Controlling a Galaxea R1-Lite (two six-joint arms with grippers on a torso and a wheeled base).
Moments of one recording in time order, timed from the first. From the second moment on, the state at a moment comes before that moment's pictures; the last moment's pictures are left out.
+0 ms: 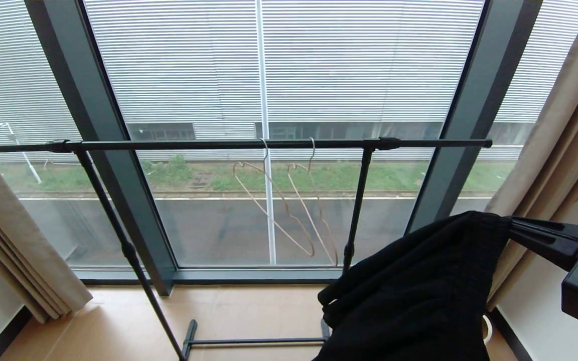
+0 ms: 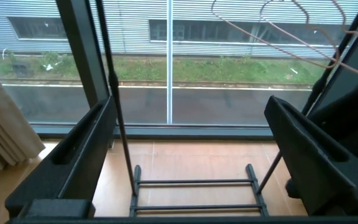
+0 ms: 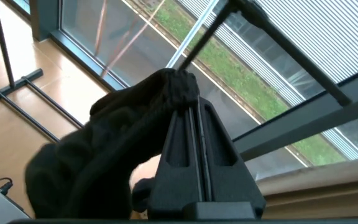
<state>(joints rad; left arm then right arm) 0.00 0.00 0.00 0.01 0.00 0.00 0.50 1.07 -0.62 -0.18 -0.11 -0.44</state>
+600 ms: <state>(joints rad) 0.00 0.00 0.00 0.01 0.00 0.00 0.50 1.07 -0.61 -0.18 -0.11 -0.44</state>
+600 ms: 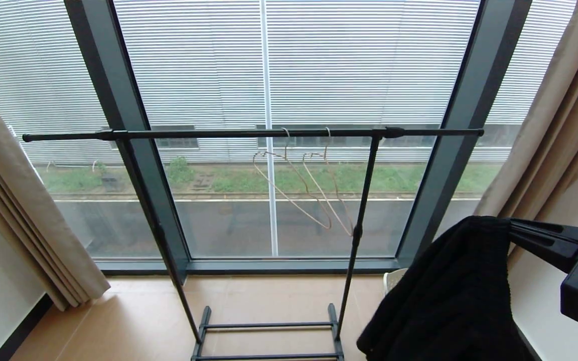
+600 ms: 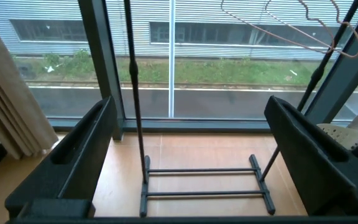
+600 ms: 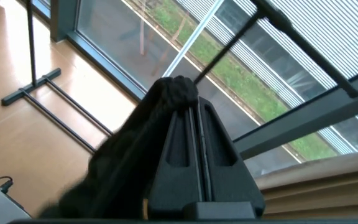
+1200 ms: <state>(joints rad) 0.00 0.00 0.00 0.01 0.00 0.00 0.50 1.08 -0.61 -0.18 -0.11 -0.44</state>
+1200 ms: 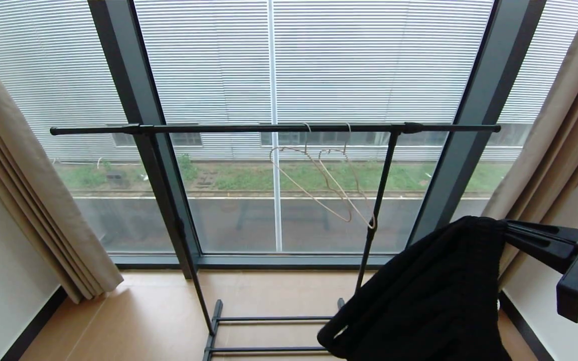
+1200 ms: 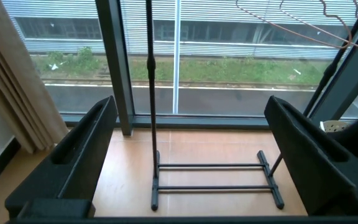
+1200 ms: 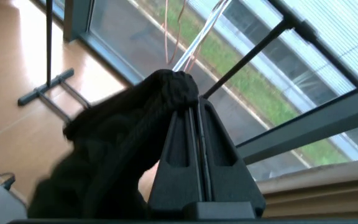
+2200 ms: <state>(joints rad) -0.12 0.28 -0.01 0.02 -0.09 0.06 0.52 1.17 -0.57 -0.43 -0.08 -0.30</state>
